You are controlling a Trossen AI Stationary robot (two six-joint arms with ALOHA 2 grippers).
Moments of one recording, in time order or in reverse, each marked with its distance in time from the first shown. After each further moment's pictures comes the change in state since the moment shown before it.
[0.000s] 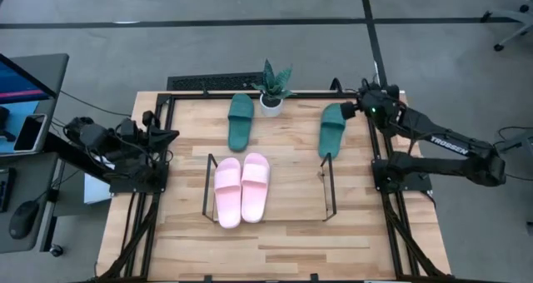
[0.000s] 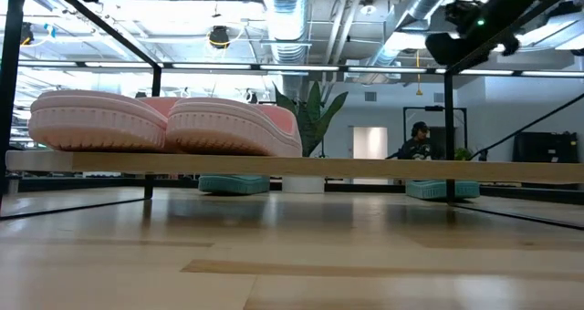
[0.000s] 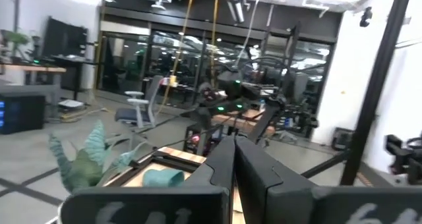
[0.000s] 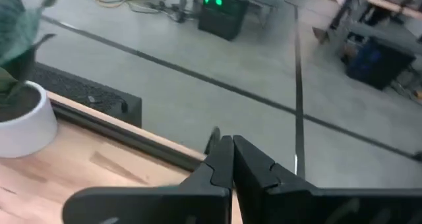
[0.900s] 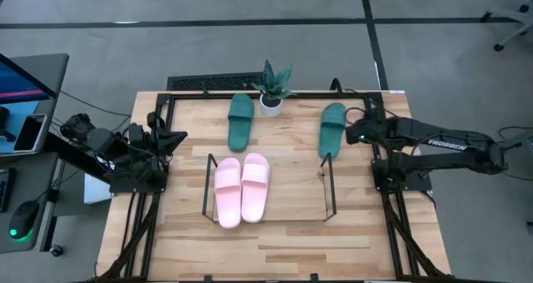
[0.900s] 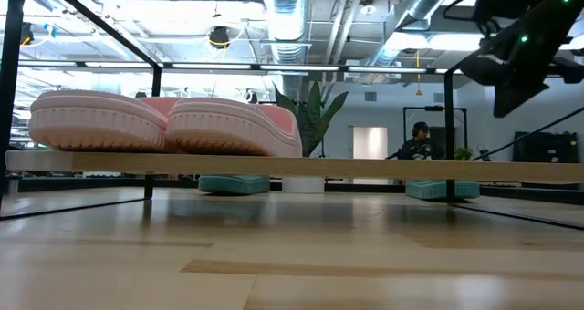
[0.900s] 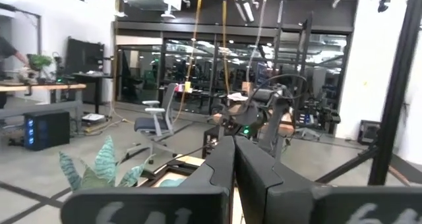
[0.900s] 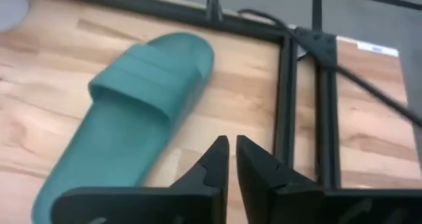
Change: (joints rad) left arm 0.001 0.172 0.000 0.199 -0.051 0.125; right arm 0.229 0.005 -0.059 -0.594 -0.116 0.746
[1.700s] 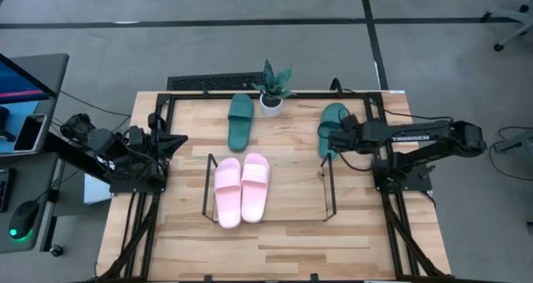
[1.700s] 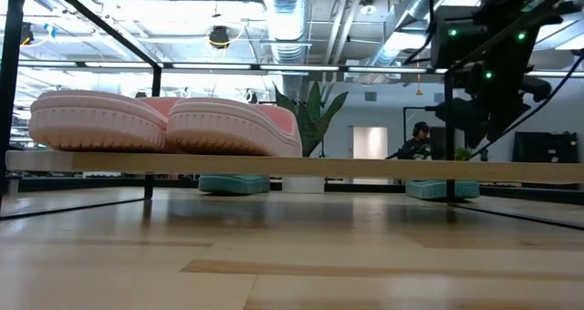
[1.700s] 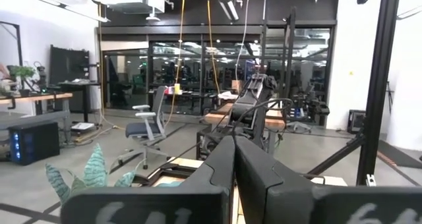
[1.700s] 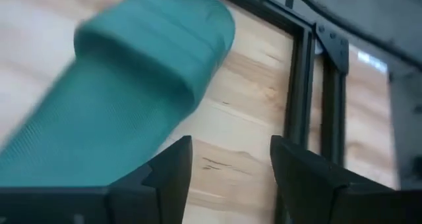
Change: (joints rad) left arm 0.000 -0.001 0.000 -0.015 0.062 0.041; right arm 0.080 0.404 0.000 0.102 0.062 -0.014
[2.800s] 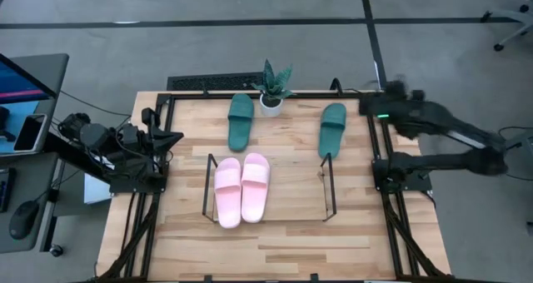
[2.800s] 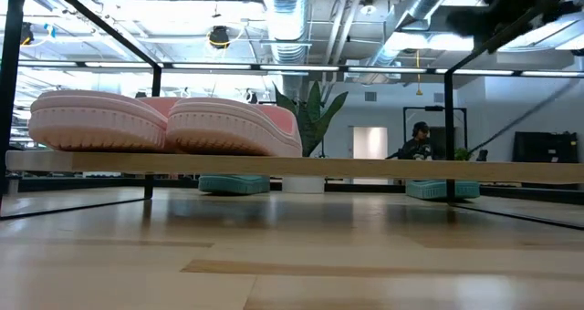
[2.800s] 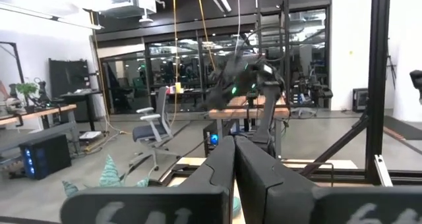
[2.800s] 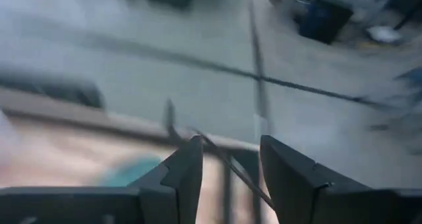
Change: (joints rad) left arm 0.000 -0.008 0.095 -0.151 0.018 0.078; right arm -0.124 -0.387 0.363 -0.157 0.291 -0.191
